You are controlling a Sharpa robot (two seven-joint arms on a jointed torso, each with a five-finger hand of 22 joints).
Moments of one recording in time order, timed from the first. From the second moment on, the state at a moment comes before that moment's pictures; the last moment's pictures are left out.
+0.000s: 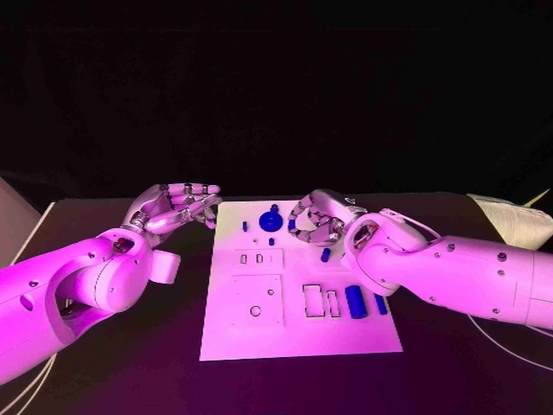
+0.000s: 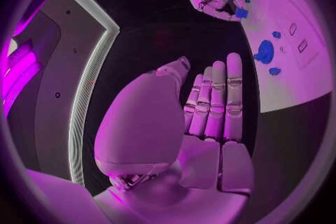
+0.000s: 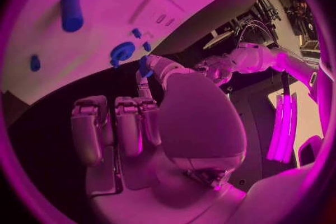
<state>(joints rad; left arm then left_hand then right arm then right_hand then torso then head) 1.03 -0.94 0.21 1.60 -0.24 -0.33 0.31 1.53 -0.20 0.39 0.27 0.05 0.89 0.21 0.17 0.18 1.10 0.15 0.12 0.09 0.94 0.08 0.80 0.55 0.18 0.96 0.17 0.83 0.45 1.26 -0.69 -0.13 1.52 -1.35 -0.54 -0.26 1.40 -0.16 0.42 0.18 0.28 1.02 0.13 0.21 0.29 1.46 0.05 1.57 1.31 1.46 -0.03 1.56 1.31 0.02 1.47 0.07 1.56 1.31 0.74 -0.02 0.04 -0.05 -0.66</state>
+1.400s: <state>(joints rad) 1.03 -0.94 0.21 1.61 -0.24 -0.32 0.30 1.53 -0.20 0.39 0.27 0.05 0.89 0.21 0.17 0.19 1.10 0.15 0.12 0.09 0.94 0.08 0.80 0.55 0.18 0.96 0.17 0.84 0.45 1.16 -0.53 -0.14 1.48 -1.57 -0.56 -0.50 1.38 -0.18 0.42 0.18 0.27 1.03 0.12 0.23 0.31 1.46 0.05 1.57 1.31 1.46 -0.03 1.56 1.31 0.02 1.47 0.07 1.56 1.31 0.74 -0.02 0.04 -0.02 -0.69</state>
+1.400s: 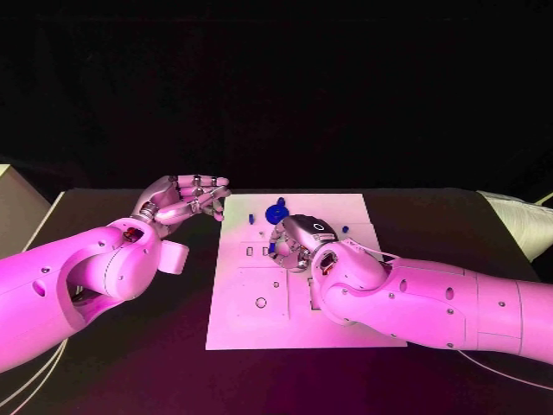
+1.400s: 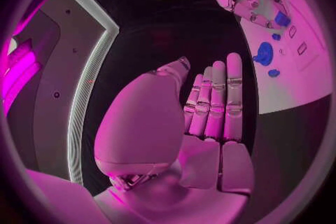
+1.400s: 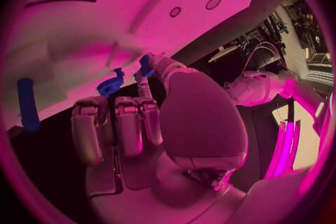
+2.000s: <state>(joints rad) 1.03 -0.94 0.21 1.61 -0.24 -0.32 0.30 1.53 -0.20 0.39 0.27 0.05 0.89 0.21 0.17 0.19 1.10 0.15 0.12 0.09 0.94 0.08 0.80 0.55 0.18 0.96 0.17 0.84 0.45 1.15 -0.52 -0.15 1.45 -1.60 -0.56 -0.50 1.37 -0.20 0.42 0.18 0.27 1.02 0.13 0.23 0.31 1.46 0.05 1.57 1.31 1.46 -0.03 1.56 1.31 0.02 1.47 0.07 1.56 1.31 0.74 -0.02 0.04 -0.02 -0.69</state>
